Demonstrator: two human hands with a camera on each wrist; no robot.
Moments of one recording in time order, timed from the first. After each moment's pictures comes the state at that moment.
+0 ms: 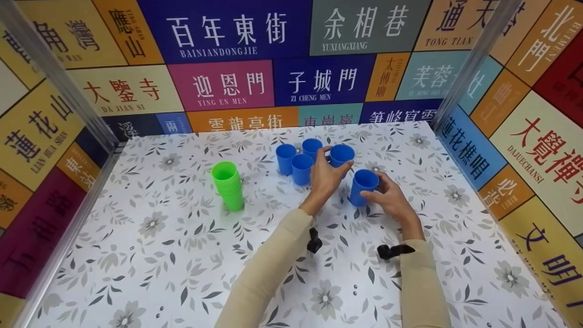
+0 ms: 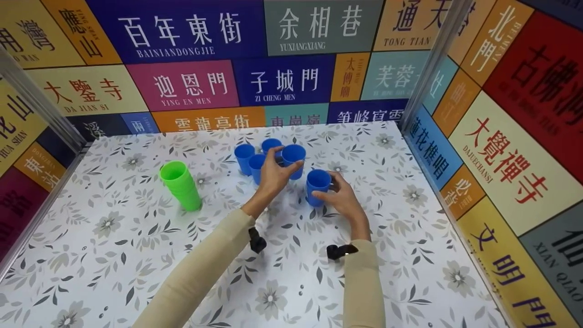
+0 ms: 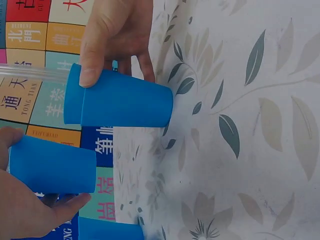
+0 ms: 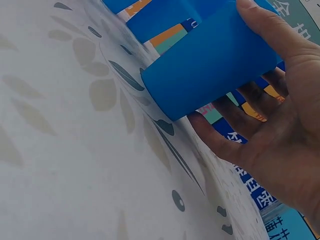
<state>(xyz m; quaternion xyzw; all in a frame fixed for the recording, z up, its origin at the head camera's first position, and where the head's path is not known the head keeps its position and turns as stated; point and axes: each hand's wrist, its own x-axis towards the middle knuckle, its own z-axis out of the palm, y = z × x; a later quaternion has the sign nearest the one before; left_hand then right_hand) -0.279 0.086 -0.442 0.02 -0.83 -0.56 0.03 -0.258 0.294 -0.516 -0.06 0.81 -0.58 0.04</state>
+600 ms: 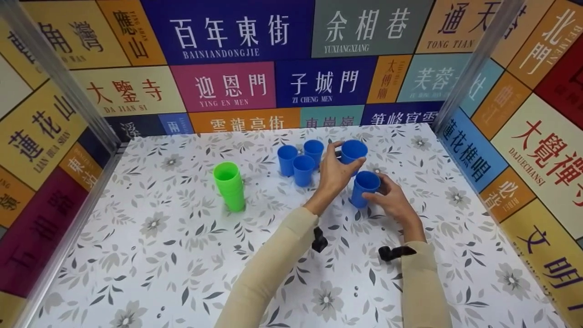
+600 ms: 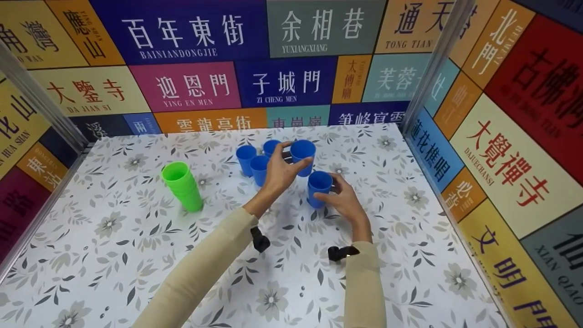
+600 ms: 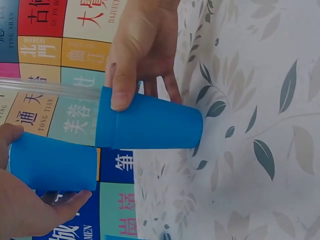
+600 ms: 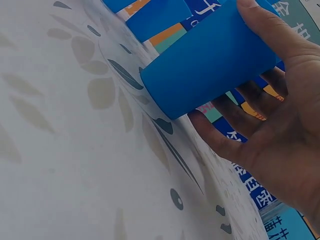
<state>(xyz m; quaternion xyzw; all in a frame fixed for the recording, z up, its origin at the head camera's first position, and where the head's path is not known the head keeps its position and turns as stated) -0.273 0.096 -0.420 -0.03 -0.80 -0.60 0.04 -0.259 0.296 -0.515 -0.05 0.81 -0.58 0.05</state>
